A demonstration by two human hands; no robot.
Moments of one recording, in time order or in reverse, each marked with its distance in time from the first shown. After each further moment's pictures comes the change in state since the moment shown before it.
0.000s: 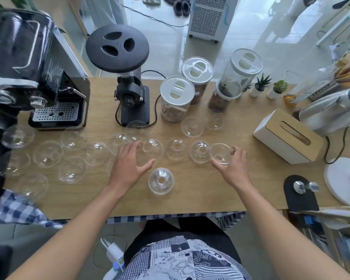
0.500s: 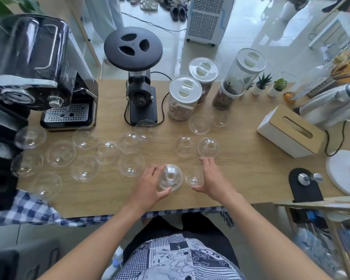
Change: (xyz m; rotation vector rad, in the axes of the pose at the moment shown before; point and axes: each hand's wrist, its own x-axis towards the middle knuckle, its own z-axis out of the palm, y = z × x) left_hand -0.069 -0.021 0.033 -0.045 -0.220 0.187; right_hand -0.088 -0.062 0.050 -0.283 -0.325 -0.351
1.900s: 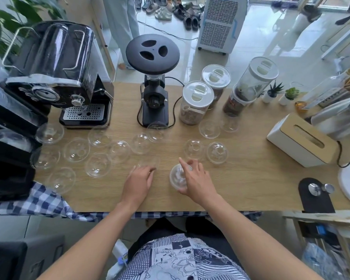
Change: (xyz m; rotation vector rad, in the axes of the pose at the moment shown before) left_hand -0.004 -0.046 -0.022 0.068 0.306 -0.075; right_hand 0.024 -0.057 0.049 -0.328 0.043 -0.138
